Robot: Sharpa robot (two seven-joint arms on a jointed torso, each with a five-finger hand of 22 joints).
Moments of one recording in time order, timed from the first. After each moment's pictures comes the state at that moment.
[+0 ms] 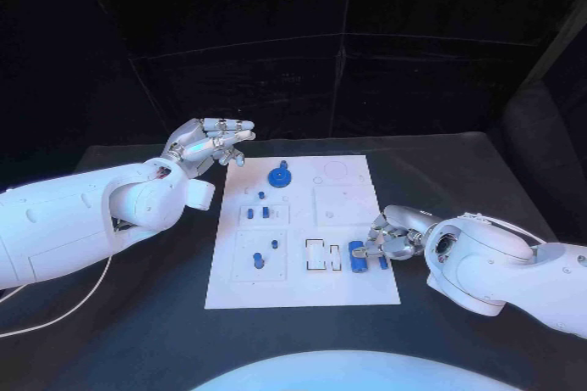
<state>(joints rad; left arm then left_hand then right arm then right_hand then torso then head) 1.29 -0.86 -0.18 1.46 0.08 -0.18 0.47 1.37 -0.12 0.44 0.00 0.09 1.05 0.17 0.10 0.07 1.16 0.10 0.16 0.08 1.28 0.01 1.16 0.62 0.17 1.23 0.11 0.64 0.72 1.11 -1.05 -0.14 1.92 -1.35 -0.29 -0.59 1.23 -0.01 -0.28 0.29 0.28 0.94 0.10 0.41 0.19 1.38 0.02 1.16 1.16 1.47 -0.05 1.45 1.31 0.05 1.46 0.06 1.49 1.31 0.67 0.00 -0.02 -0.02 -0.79</state>
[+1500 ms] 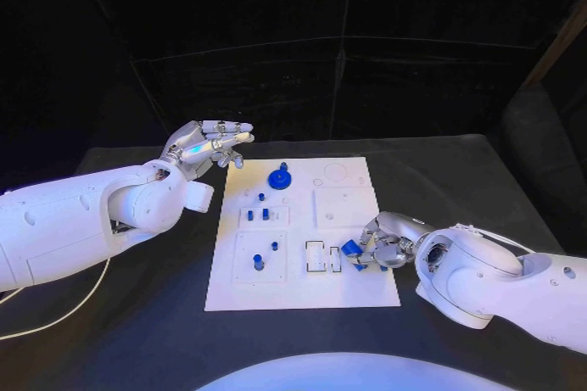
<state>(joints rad) 1.29 -0.86 -0.18 1.46 0.08 -0.18 0.47 1.37 -0.12 0.44 0.00 0.09 1.05 0.17 0.10 0.07 1.16 0.10 0.16 0.09 1.28 0.01 1.16 0.62 0.17 1.23 0.11 0.64 0.72 1.07 -1.02 -0.14 1.94 -1.37 -0.37 -0.61 1.36 0.04 -0.25 0.29 0.52 0.92 0.09 0.48 0.21 1.41 0.01 1.20 1.24 1.47 -0.05 1.48 1.31 0.05 1.46 0.06 1.51 1.31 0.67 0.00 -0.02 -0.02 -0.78</state>
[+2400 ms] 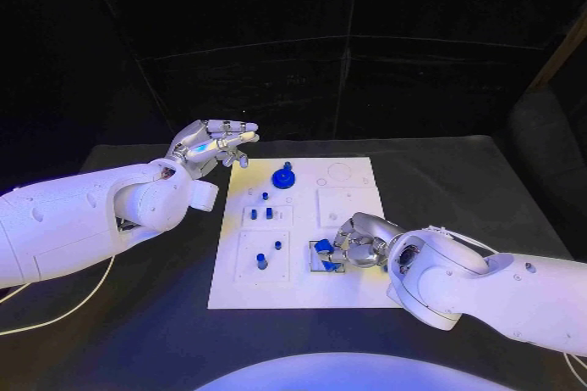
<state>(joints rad) 1.28 -0.86 -0.18 1.46 0.08 -0.18 0.46 1.37 -0.12 0.44 0.00 0.09 1.05 0.18 0.10 0.07 1.15 0.10 0.17 0.09 1.28 0.01 1.16 0.62 0.17 1.23 0.11 0.64 0.72 1.08 -0.89 -0.14 1.91 -1.28 -0.44 -0.61 1.31 0.08 -0.26 0.29 0.51 0.94 0.09 0.49 0.21 1.42 0.00 1.21 1.25 1.47 -0.06 1.48 1.31 0.03 1.46 0.06 1.52 1.31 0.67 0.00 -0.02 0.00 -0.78</state>
